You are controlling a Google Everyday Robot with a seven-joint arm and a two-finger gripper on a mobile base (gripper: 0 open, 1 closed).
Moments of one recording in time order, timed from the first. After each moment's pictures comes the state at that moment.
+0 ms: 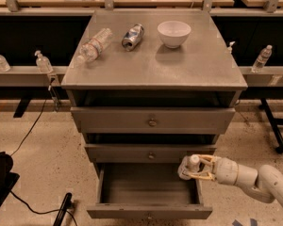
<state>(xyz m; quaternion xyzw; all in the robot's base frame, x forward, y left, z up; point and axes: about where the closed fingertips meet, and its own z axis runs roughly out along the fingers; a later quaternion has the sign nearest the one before) 0.524 -0.214 0.517 -0.50 0.52 0.29 0.63</state>
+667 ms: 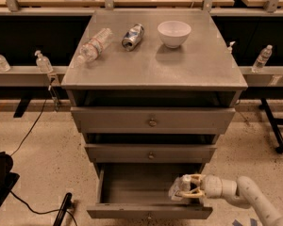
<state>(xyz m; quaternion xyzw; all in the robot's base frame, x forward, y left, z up) 0.513 -0.200 0.368 -0.48 0.51 0.42 0.58</state>
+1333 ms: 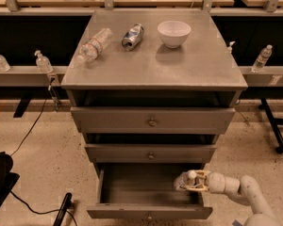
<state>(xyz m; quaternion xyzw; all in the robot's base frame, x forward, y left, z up) 0.546 -0.233 0.331 -0.48 0.48 0.38 0.63</state>
